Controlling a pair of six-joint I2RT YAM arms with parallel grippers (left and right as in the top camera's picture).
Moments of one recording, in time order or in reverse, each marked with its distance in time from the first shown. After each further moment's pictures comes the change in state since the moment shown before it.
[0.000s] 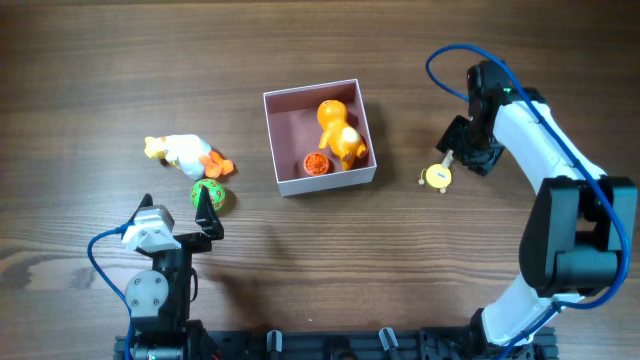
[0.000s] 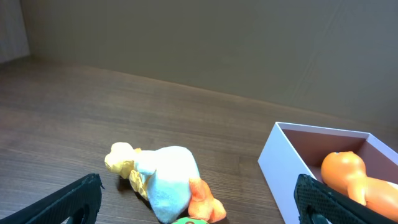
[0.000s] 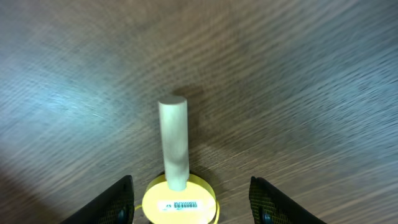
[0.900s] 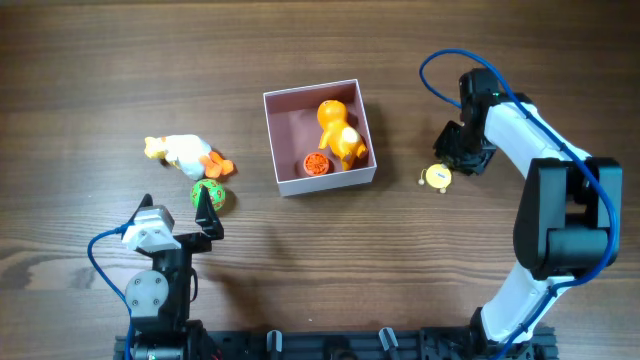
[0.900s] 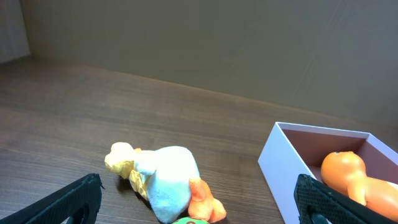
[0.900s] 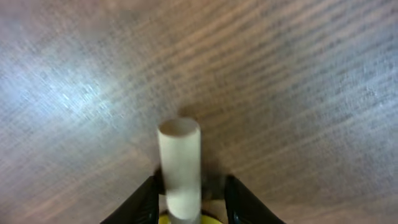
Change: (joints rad) left arm 0.000 0.000 0.000 0.000 0.000 0.000; right arm 0.001 0.090 -0.013 0.064 -0.034 -0.009
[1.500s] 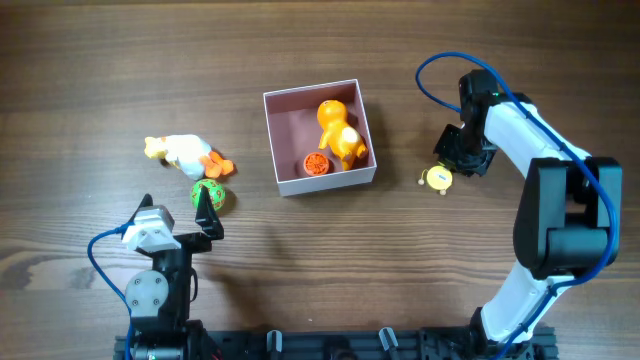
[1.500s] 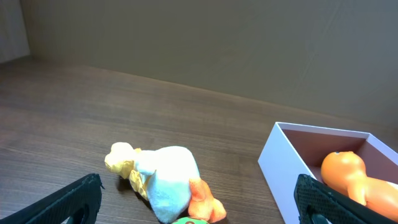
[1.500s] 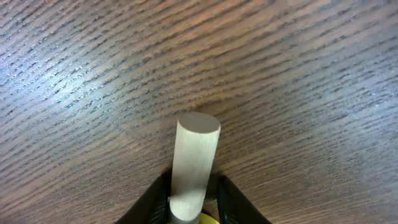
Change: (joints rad) left arm 0.000 0.000 0.000 0.000 0.000 0.000; right arm 0.000 0.005 0.008 -0.022 0.008 -0.083
